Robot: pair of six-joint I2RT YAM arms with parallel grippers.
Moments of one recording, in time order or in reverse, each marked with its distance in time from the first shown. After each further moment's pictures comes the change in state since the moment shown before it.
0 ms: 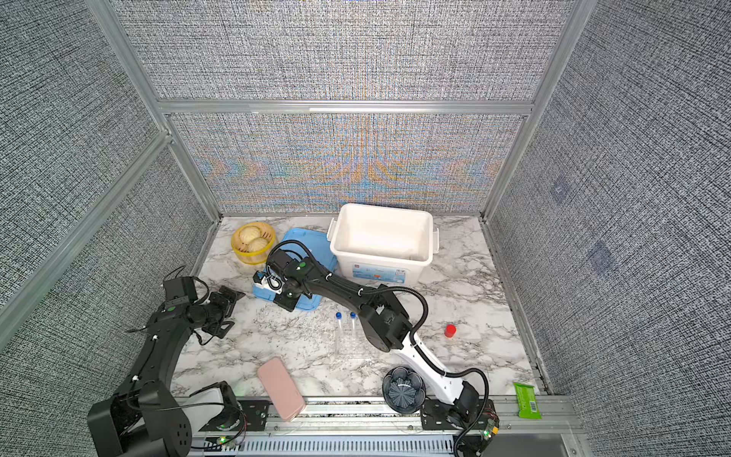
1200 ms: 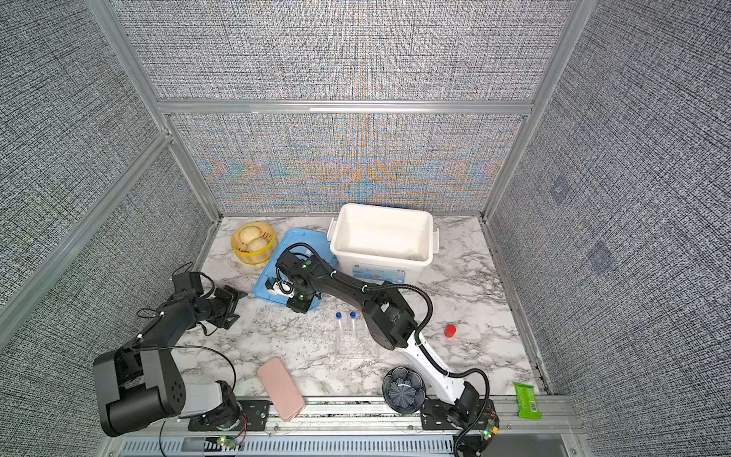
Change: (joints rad) left arm -0.001 0.228 0.018 0.159 -0.001 -0.003; right arm -0.026 -0.018 -0.070 -0.157 0.057 -0.090
